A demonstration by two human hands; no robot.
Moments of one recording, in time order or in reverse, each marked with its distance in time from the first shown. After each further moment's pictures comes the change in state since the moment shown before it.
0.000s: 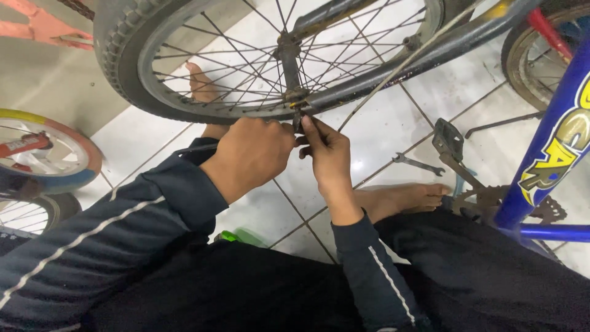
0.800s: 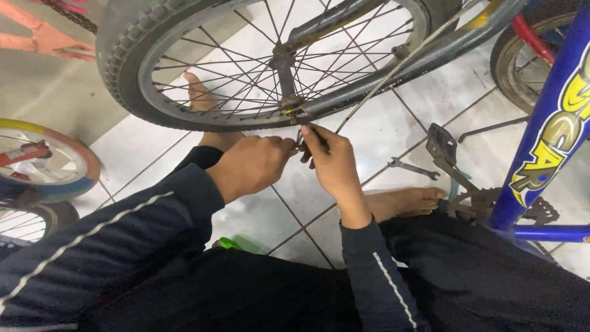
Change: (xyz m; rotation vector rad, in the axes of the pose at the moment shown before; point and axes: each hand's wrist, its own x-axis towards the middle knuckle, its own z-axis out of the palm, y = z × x) left_hand -0.007 -0.003 0.021 -0.360 0.066 0.045; right_hand 0.002 -0.018 -0.026 -0.317 -0.103 -0.030
